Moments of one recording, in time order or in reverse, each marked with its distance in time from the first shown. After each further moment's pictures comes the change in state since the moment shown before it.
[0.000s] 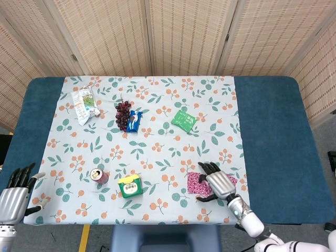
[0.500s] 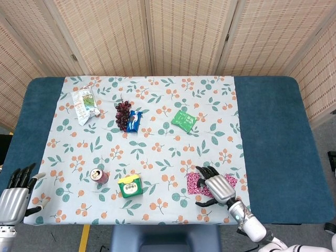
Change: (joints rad) left arm 0.006 0.003 0.001 -0.003 0.002 0.010 -0.002; right arm -0.011 0.017 -0.030 -0.034 -0.079 0.020 0.055
